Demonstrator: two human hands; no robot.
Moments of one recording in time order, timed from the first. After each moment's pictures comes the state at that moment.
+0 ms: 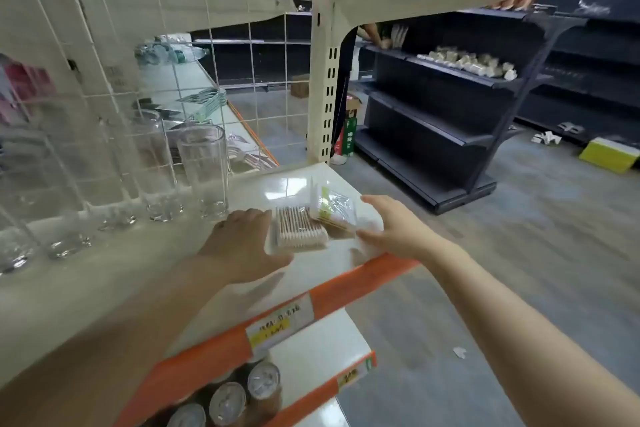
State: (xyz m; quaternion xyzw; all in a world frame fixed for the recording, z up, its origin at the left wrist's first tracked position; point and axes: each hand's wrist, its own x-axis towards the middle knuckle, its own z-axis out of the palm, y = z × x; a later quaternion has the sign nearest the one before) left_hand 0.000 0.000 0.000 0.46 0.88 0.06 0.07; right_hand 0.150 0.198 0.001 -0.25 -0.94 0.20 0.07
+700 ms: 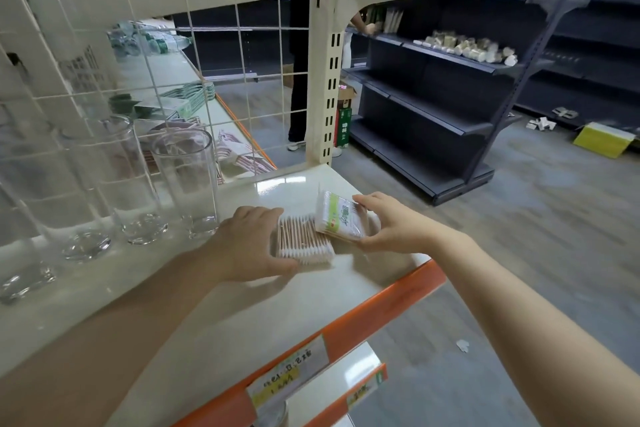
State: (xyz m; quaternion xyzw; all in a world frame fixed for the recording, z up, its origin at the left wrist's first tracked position) left_hand -0.045 0.033 -0.012 0.52 0.85 0.06 0.09; right_hand 0.114 0.216 0.006 -0.23 -0.94 0.26 -0.01
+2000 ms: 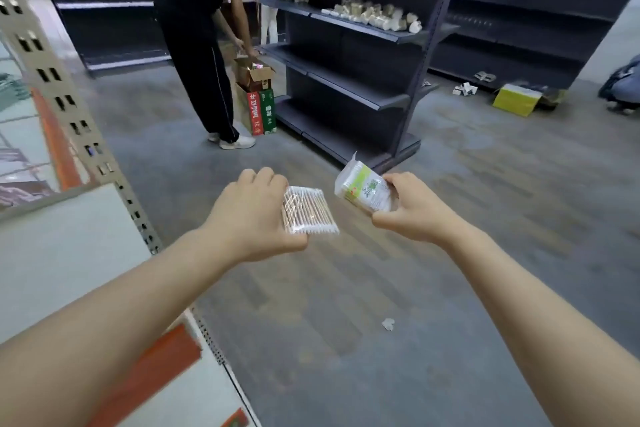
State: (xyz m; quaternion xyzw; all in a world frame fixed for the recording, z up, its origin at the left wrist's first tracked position) left_hand 0.122 0.318 0.006 0.60 0.79 0.07 -0.04; right_hand 0.302 0.480 -0.023 -0.34 -0.90 0.24 0.15
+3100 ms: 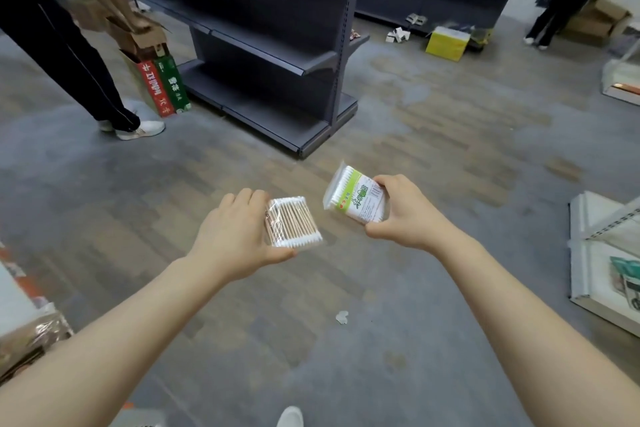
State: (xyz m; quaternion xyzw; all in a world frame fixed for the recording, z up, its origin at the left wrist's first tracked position) left_hand 0.146 0.576 -0.077 0.64 0.76 0.09 0.07; right_hand 0.367 0.698 -0.088 -0.46 -0.85 0.24 0.11
